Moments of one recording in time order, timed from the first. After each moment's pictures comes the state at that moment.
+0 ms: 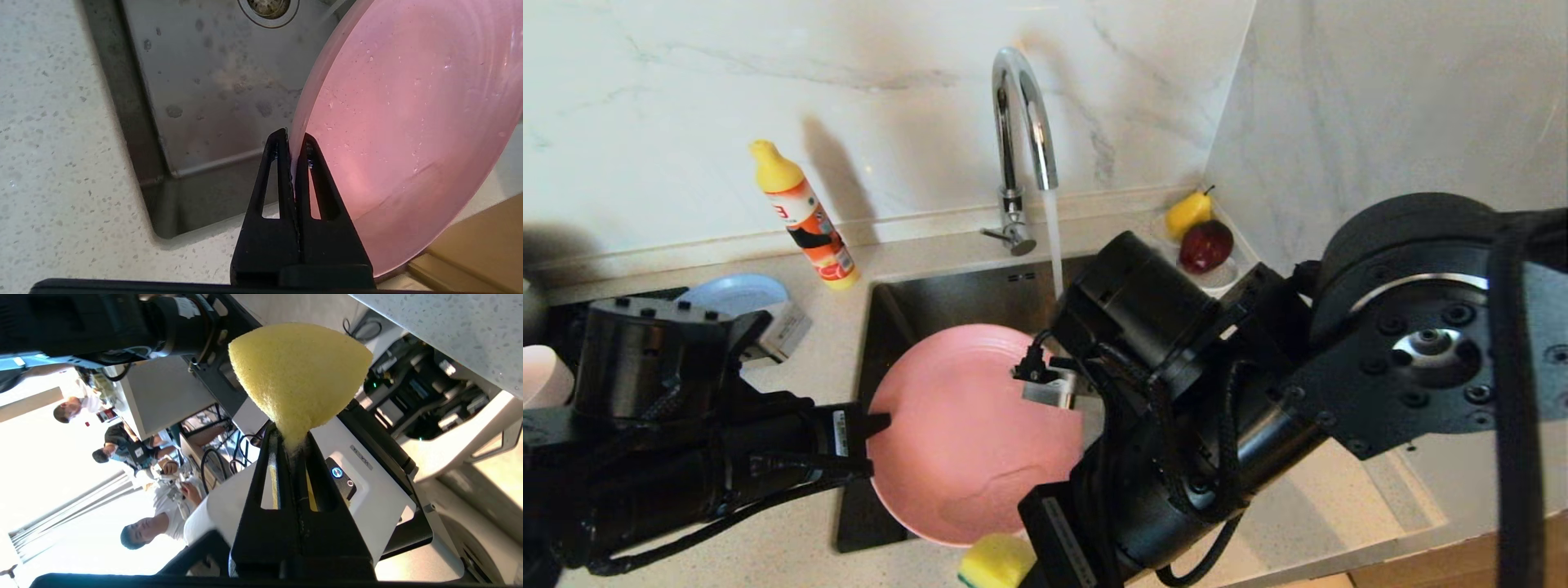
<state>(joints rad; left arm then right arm) -0.43 1.39 -0.65 -0.22 0.05 -0.36 0.96 1.92 -1.72 0.78 0.45 0.55</state>
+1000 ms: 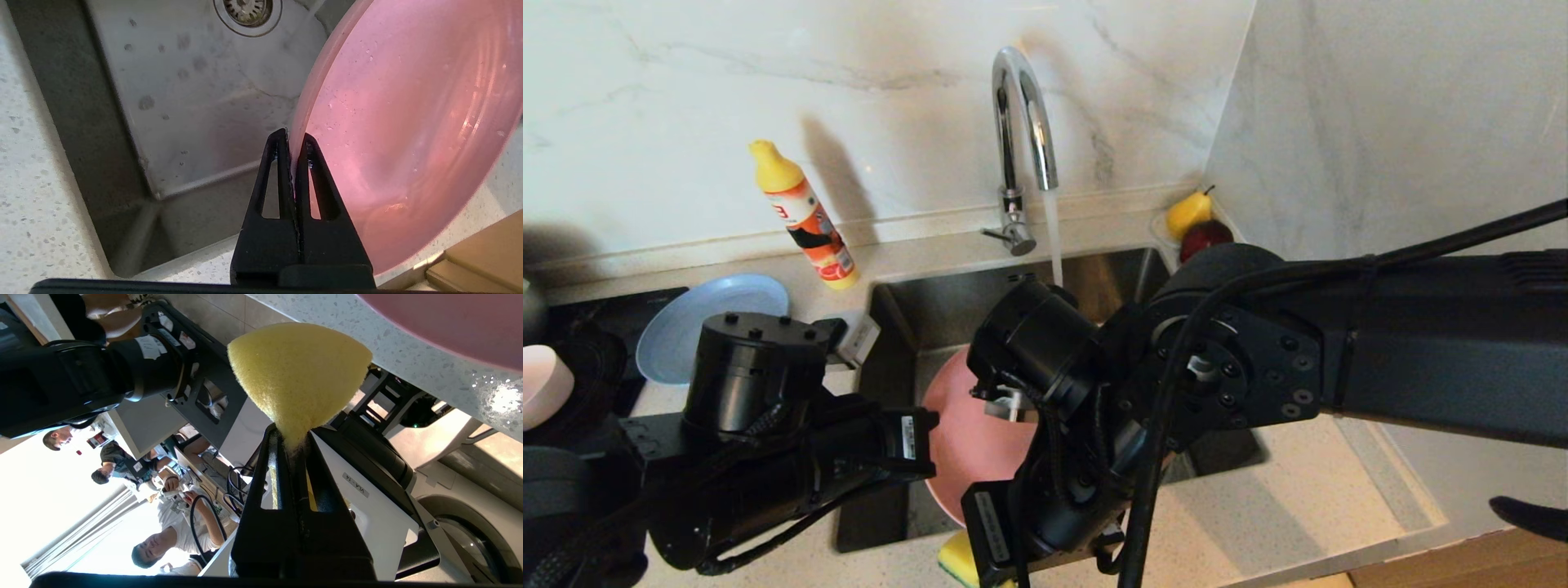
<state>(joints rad) -0.57 1.52 -0.65 -0.36 0.16 -0.36 0.97 2.13 -1.93 0.85 0.38 0.63</state>
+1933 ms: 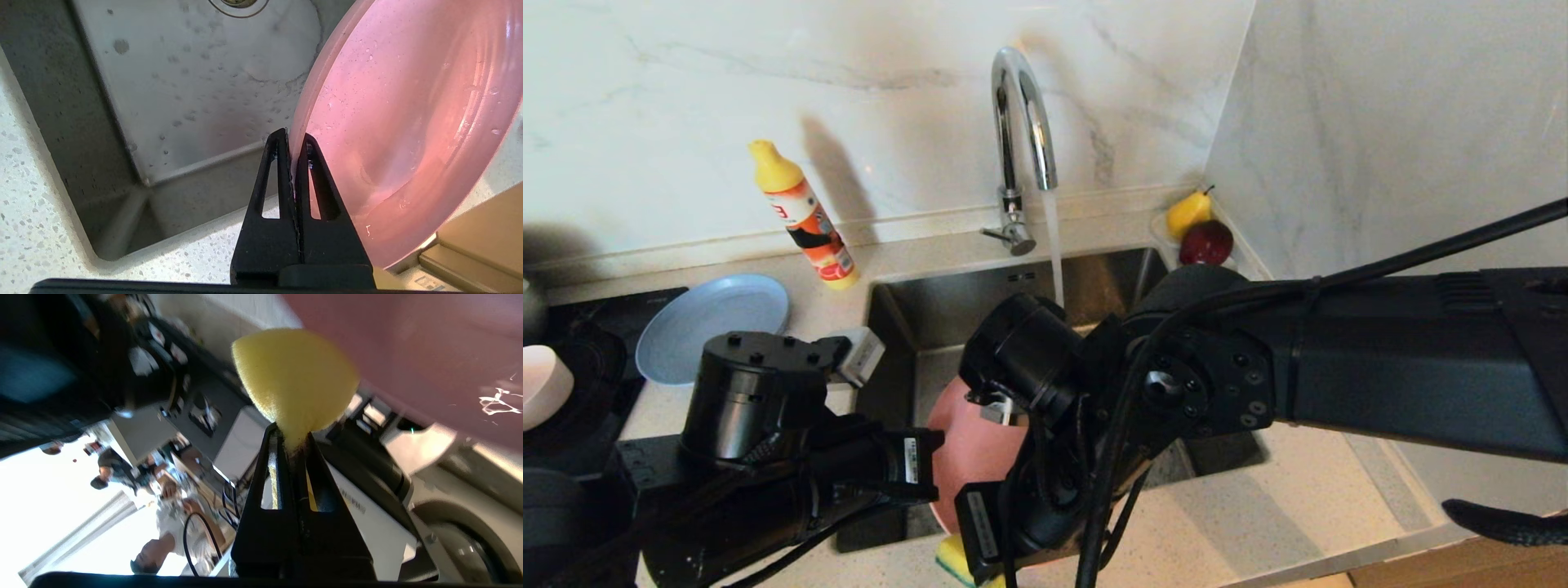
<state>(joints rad) -0.60 1.50 -0.61 -0.36 0.16 -0.39 0.96 2.17 -1.94 0.81 0.36 0.64</state>
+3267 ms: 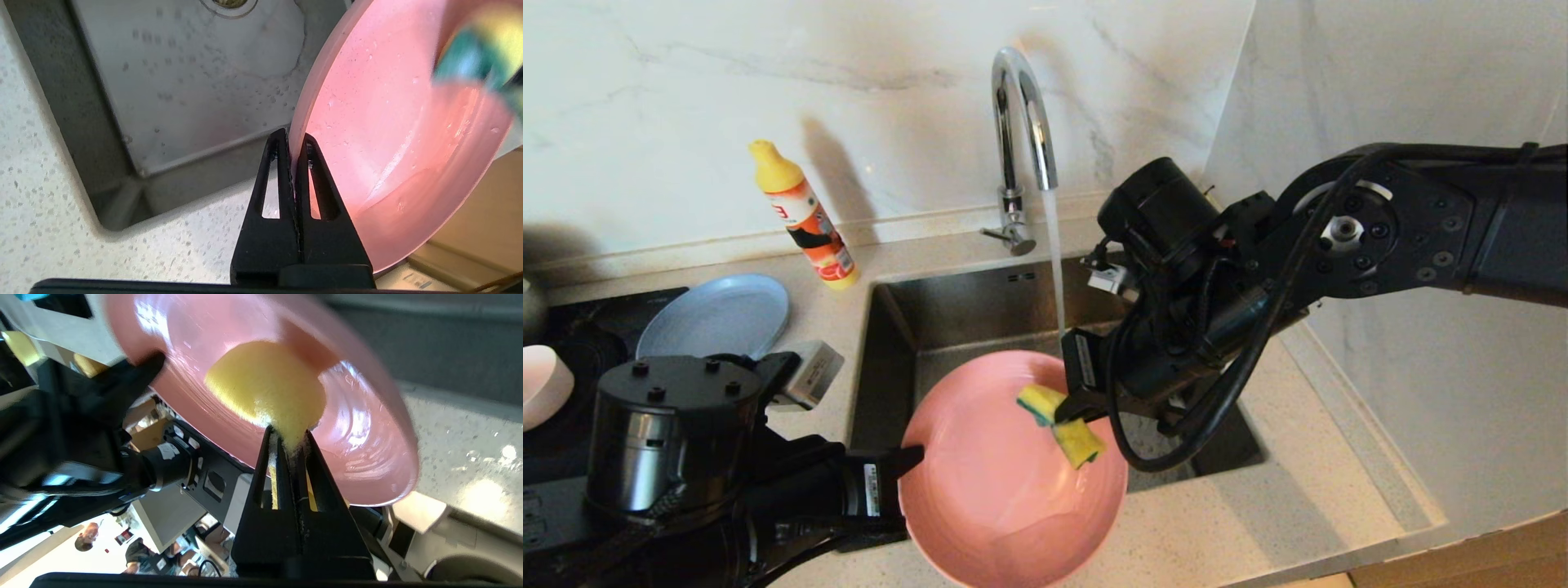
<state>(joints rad) -0.62 1.37 -0.52 -0.37 0.15 -0.40 0.75 2.02 -1.94 0.77 0.29 0.66</state>
